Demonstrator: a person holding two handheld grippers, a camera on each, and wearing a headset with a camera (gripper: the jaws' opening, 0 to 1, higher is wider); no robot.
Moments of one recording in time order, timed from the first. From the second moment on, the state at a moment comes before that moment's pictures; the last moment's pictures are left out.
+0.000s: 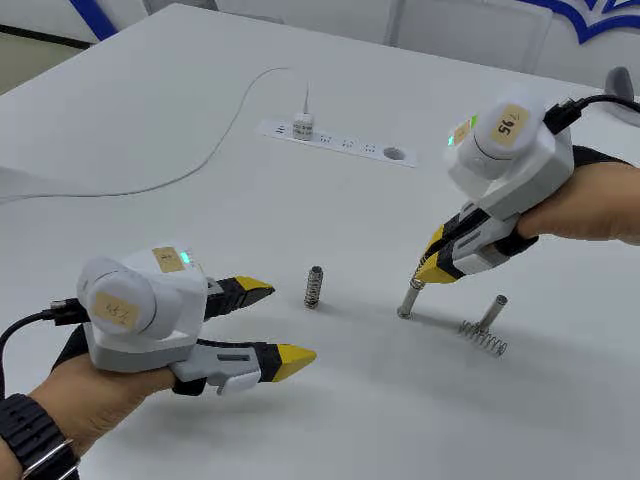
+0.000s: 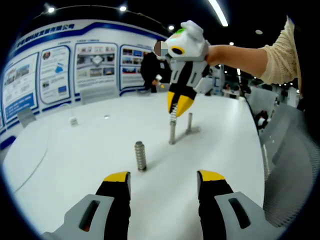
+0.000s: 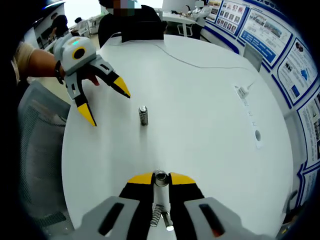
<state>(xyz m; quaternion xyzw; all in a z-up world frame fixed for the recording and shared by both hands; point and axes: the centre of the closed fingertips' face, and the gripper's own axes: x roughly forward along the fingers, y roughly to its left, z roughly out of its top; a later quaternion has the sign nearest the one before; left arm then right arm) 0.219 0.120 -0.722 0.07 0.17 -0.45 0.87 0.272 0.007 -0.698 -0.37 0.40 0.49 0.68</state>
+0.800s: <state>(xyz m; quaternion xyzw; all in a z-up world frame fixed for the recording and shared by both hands) 0.220 0.119 -0.720 0.07 0.16 -0.45 0.87 0.271 0.009 -0.737 -0.35 0.43 0.49 0.68</state>
